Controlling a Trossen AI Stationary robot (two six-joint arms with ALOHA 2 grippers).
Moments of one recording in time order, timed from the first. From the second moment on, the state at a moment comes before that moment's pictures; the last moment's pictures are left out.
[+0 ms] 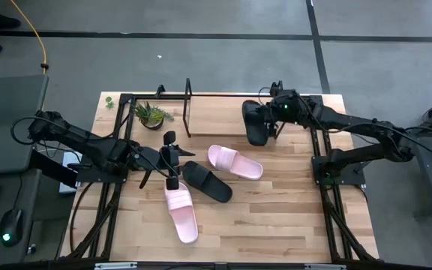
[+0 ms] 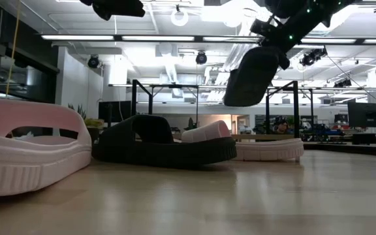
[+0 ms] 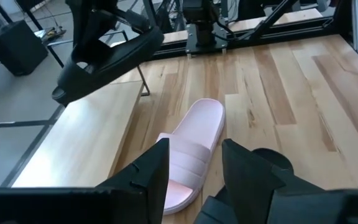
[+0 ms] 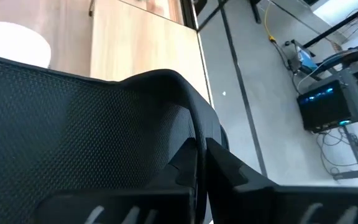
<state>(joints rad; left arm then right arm) -0.20 1.10 0.82 -0.18 -0.49 0.02 -0.47 1.16 0.87 -0.29 0.10 -0.64</state>
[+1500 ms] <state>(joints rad) -0.20 1.10 0.82 -0.18 -0.53 0.02 -0.82 1.37 0.87 -0.20 -0.15 -0.81</state>
